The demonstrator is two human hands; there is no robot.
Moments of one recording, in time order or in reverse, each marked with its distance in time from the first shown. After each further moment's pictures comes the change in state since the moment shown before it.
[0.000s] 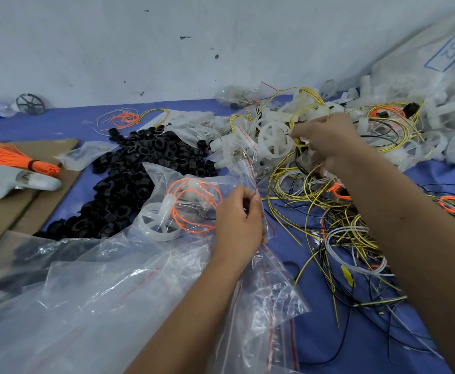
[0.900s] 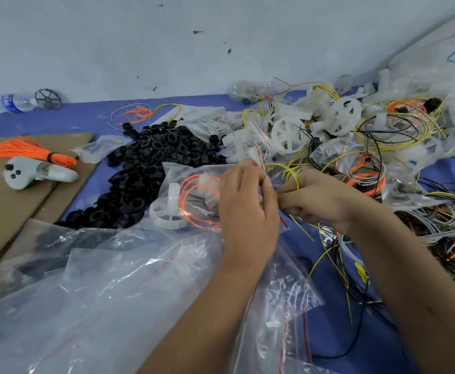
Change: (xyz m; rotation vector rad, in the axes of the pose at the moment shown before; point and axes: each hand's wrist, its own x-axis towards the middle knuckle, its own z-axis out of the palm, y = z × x) left_hand -0.004 0.020 -0.010 0.399 0.301 0.584; right_hand -0.090 0.039 0.016 -0.190 -0.713 -0.083
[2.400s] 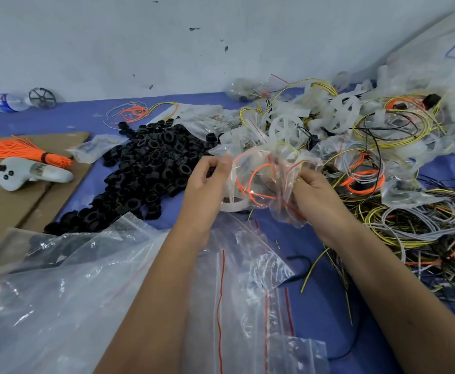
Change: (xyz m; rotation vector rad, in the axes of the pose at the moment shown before) left_hand 0.040 -0.037 -0.040 -0.586 -0.303 -0.757; right_hand 0.022 0.038 0.020 0.278 0.401 -0.146
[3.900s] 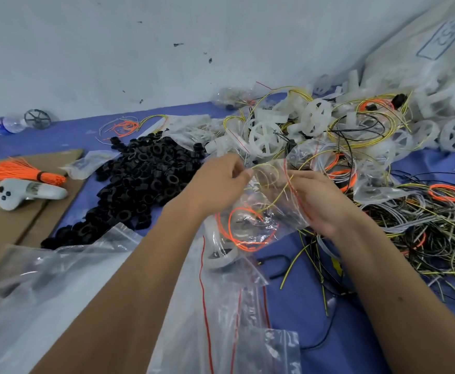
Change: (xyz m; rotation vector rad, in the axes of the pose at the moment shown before) left_hand 0.023 0.042 0.036 0.970 -0.305 0.231; right_hand -0.006 -0.009 -0.039 0.564 -0.171 0.184
